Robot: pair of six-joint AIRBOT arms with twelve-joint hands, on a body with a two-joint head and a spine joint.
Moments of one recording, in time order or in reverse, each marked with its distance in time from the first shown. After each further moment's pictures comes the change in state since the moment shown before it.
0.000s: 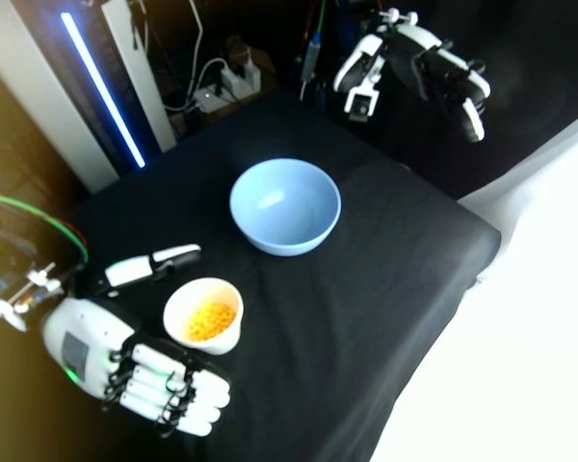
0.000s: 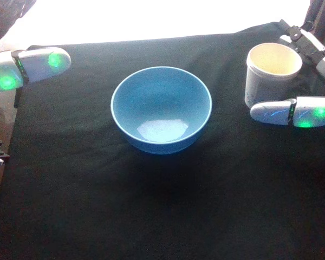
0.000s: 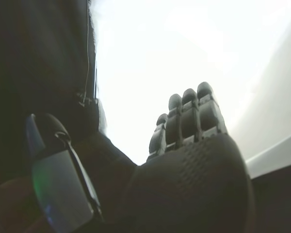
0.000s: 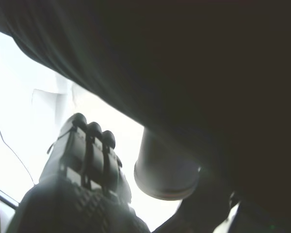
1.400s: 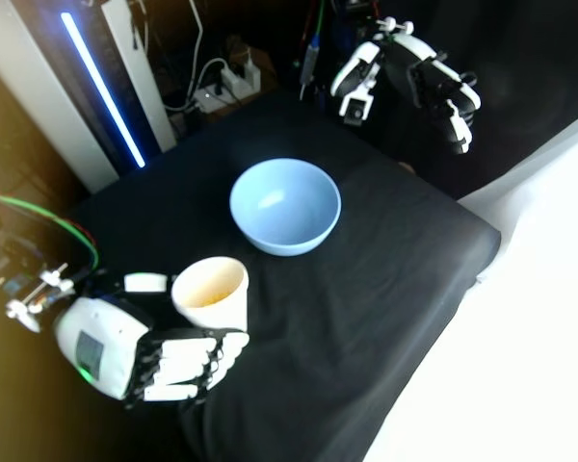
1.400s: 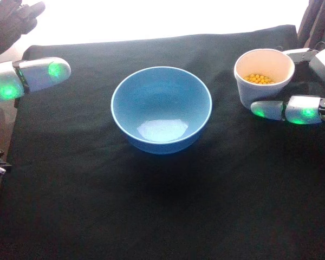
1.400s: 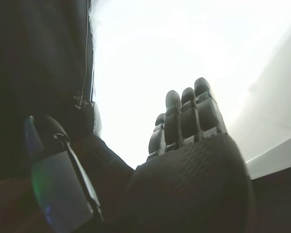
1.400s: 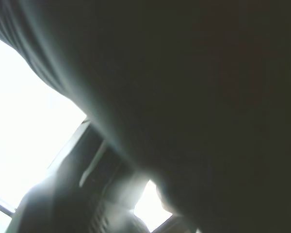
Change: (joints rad) left arm 0.037 -0.022 0.006 -0.024 -0.008 -0.023; right arm 0.021 -0.023 0.033 -0.014 -0.015 0.004
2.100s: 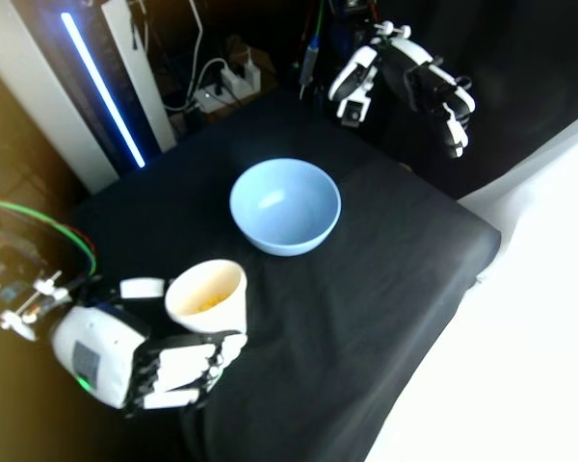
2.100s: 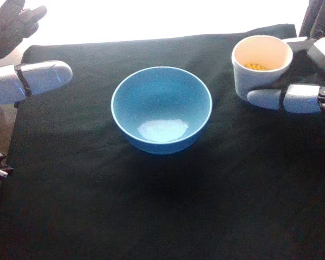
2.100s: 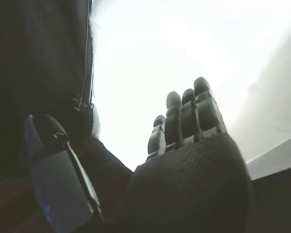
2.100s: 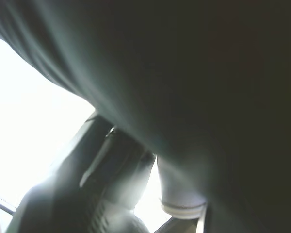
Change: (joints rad) left arm 0.011 -0.009 0.002 -0.007 -0.003 -0.004; right arm 0.040 0.005 0.032 -0.061 -0.016 0.071
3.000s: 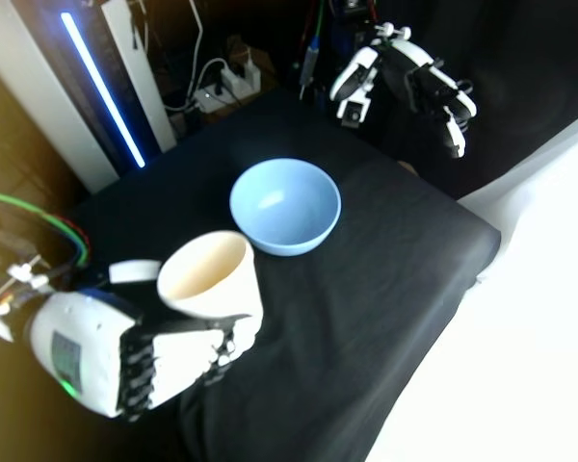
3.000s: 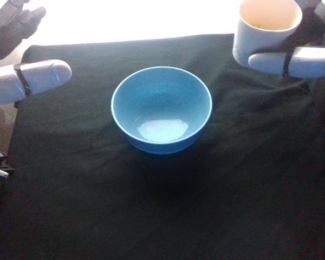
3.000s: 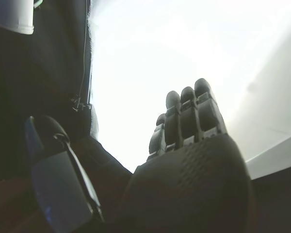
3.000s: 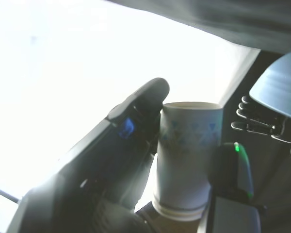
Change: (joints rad) left arm 0.002 -0.010 0.006 -0.011 -0.002 -0.003; right arm 0.119 0.068 -0.019 -0.105 -0.013 0.002
